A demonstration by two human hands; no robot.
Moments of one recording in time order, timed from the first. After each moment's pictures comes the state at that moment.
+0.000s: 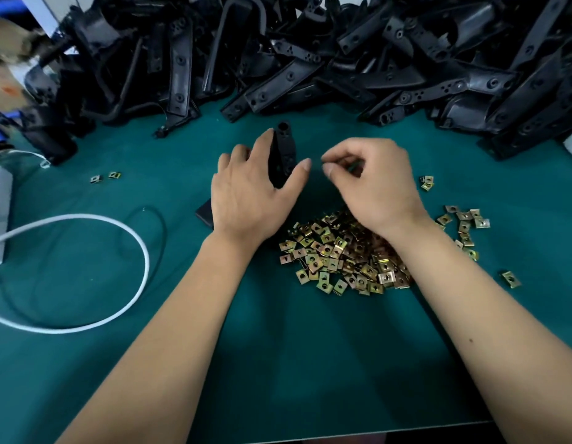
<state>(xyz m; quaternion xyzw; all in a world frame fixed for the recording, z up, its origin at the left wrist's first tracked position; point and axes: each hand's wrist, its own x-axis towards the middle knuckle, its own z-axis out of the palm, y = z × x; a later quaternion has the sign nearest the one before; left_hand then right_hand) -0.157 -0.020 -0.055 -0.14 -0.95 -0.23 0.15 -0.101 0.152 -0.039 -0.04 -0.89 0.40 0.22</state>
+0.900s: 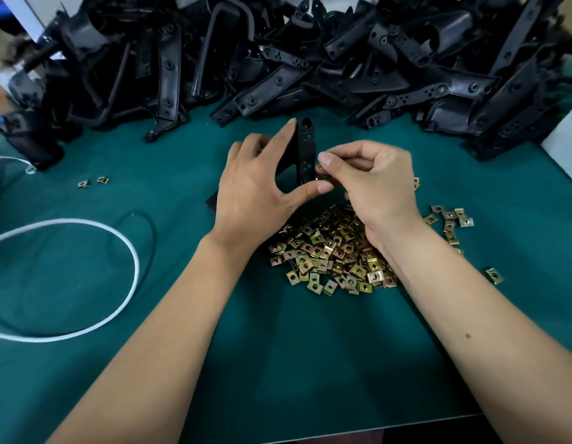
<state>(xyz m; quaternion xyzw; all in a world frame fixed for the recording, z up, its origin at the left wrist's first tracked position) -0.153 -0.013 -0.048 -0.26 -0.91 -0.28 0.18 -0.090 0.145 -0.037 -0.13 -0.69 0.67 0.23</state>
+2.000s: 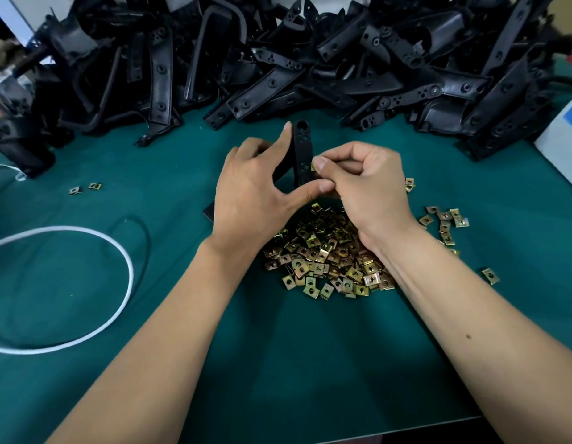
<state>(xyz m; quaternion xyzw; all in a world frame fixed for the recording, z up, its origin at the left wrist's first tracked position) -0.151 -0.005 -0.044 -0.26 -0.90 -0.30 0.18 -0.092 0.145 -0.039 -0.11 -0.69 0.69 0.21</state>
